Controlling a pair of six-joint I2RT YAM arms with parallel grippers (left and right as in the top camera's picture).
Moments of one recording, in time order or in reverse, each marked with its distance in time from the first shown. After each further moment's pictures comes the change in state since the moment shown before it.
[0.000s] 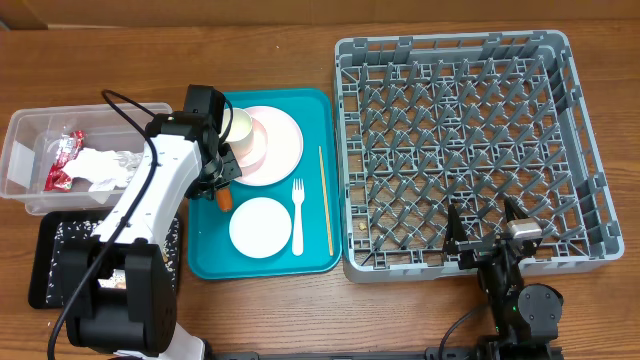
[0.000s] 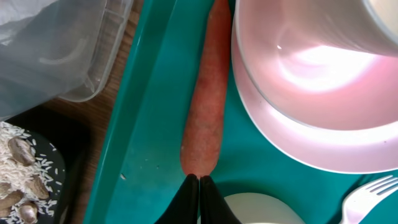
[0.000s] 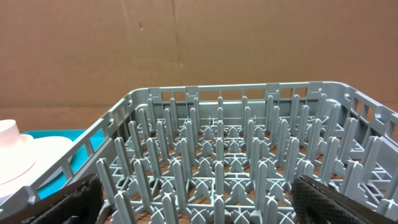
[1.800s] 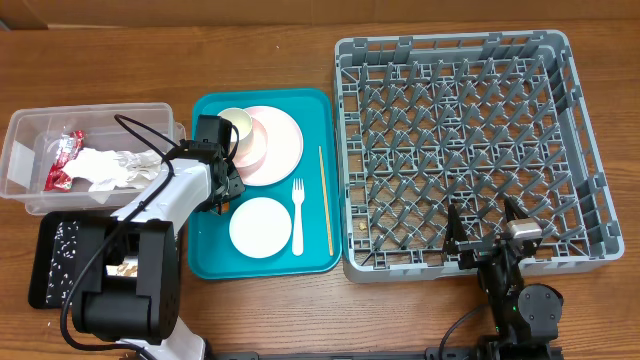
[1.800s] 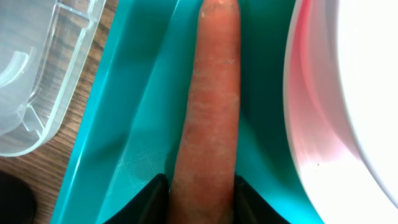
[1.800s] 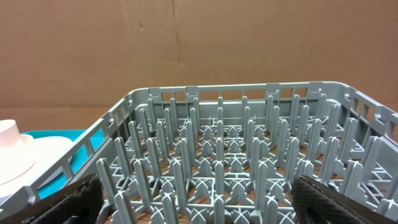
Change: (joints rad) left arm 0.001 0.054 -0.253 0.383 -0.069 -0.006; right arm 0.000 0.000 0.000 0.000 0.000 0.000
